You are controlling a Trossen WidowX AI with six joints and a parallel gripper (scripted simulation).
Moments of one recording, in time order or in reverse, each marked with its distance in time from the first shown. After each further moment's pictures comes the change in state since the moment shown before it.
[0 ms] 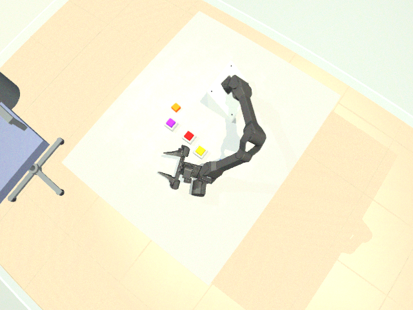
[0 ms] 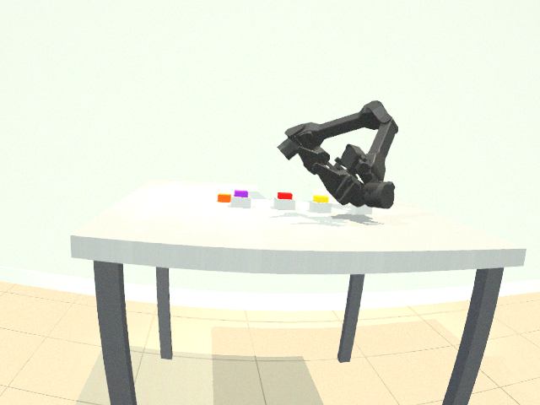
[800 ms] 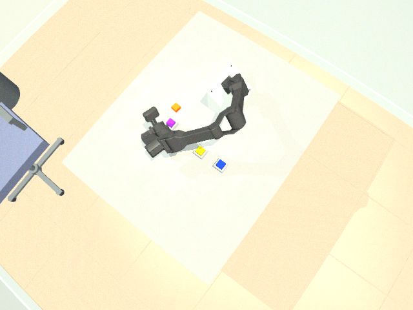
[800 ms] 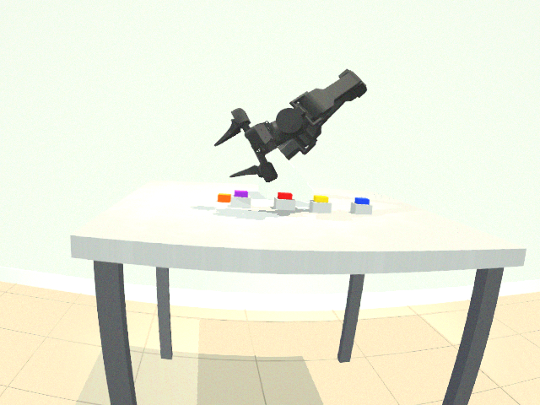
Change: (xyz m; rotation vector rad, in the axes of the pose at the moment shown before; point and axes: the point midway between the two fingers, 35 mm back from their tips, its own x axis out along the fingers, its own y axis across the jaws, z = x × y) arm 0.096 -0.145 -0.102 -0.882 1.173 0.335
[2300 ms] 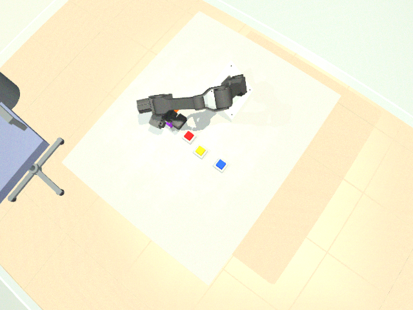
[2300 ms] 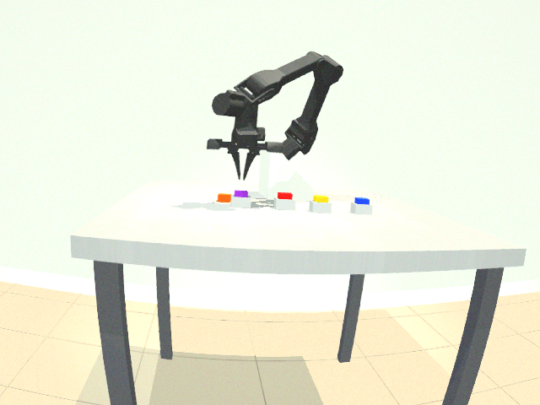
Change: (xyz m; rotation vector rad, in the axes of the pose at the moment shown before) arm 0.008 0.021 -0.075 -0.284 -0.039 1.021
